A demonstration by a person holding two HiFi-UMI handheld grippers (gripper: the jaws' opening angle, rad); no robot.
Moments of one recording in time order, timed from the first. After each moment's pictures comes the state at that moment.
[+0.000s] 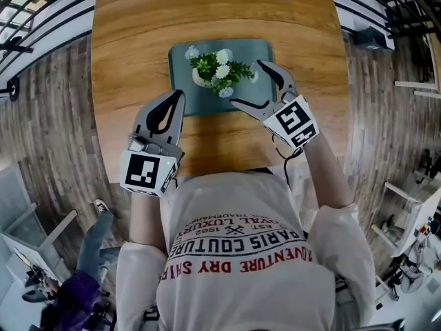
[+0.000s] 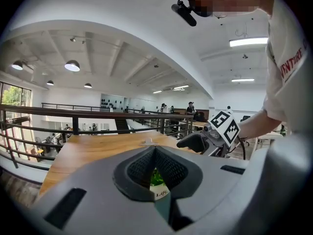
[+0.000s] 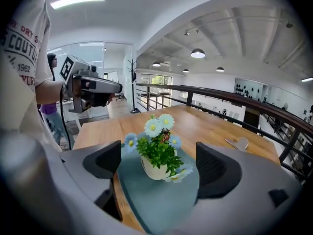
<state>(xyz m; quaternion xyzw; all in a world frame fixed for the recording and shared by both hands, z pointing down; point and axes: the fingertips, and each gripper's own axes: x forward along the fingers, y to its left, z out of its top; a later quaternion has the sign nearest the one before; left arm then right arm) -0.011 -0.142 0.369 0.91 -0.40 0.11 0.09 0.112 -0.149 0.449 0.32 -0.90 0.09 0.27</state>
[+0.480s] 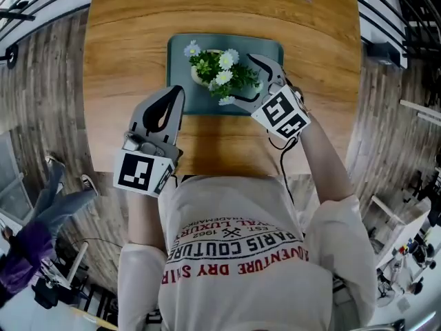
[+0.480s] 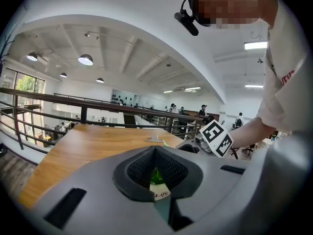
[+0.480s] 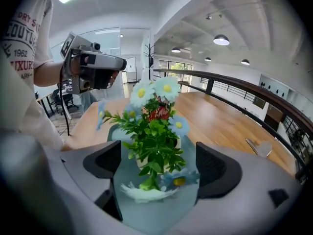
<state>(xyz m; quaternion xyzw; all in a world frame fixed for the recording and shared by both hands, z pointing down) -0.001 -0.154 0.396 0.88 -0.44 0.09 0.14 0.102 -0.170 0.517 0.21 -0.91 0.07 0.36</state>
